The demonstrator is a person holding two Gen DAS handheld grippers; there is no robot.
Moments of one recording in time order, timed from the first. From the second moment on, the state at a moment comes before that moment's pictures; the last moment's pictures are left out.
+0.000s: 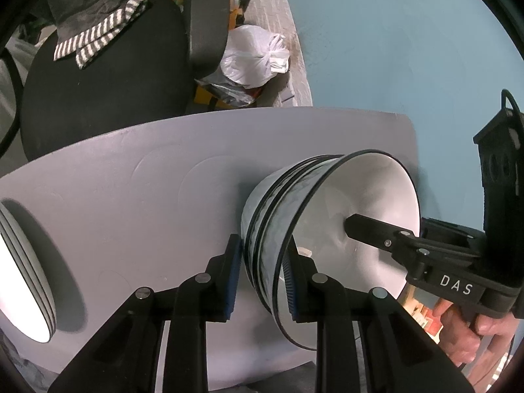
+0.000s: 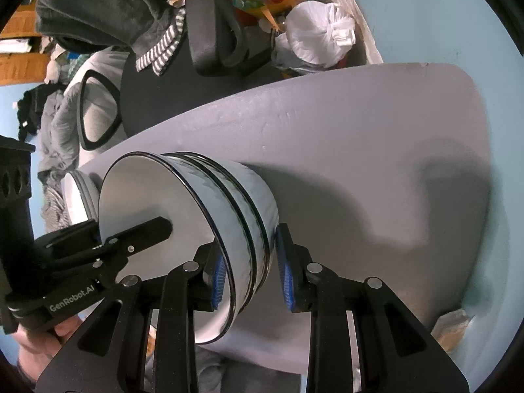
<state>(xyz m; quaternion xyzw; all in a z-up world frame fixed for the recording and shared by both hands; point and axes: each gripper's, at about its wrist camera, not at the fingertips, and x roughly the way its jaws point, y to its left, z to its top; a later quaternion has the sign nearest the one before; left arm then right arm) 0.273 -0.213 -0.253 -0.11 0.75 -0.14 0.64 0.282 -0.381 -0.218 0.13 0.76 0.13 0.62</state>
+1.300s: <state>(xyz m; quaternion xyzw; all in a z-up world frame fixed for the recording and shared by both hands) 0.255 -0.214 -0.242 -0.08 0.73 -0.13 0.66 0.269 -0.355 -0.197 0.04 0.74 0.09 0.66</state>
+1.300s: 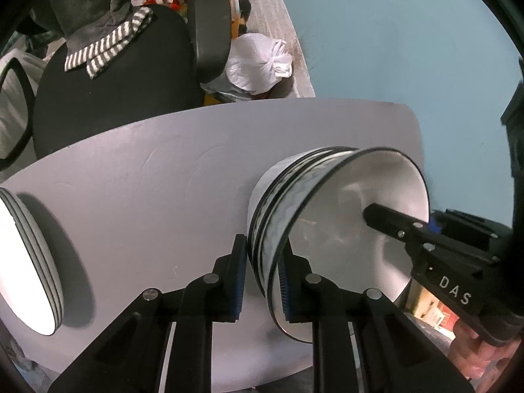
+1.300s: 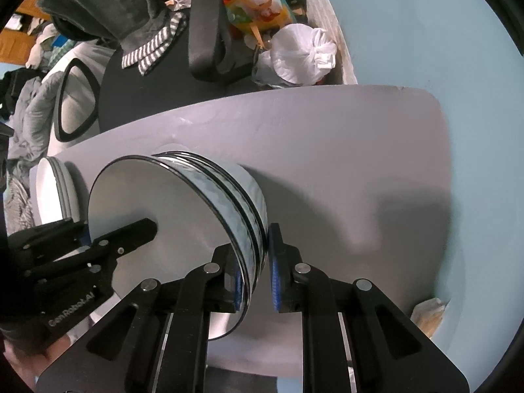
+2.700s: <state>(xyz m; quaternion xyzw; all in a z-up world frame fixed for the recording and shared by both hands) 0.256 -0.203 -0.251 -0.14 0.74 -0.12 0.65 0.275 -0.359 -0.207 0.04 0.75 0.09 0.66</state>
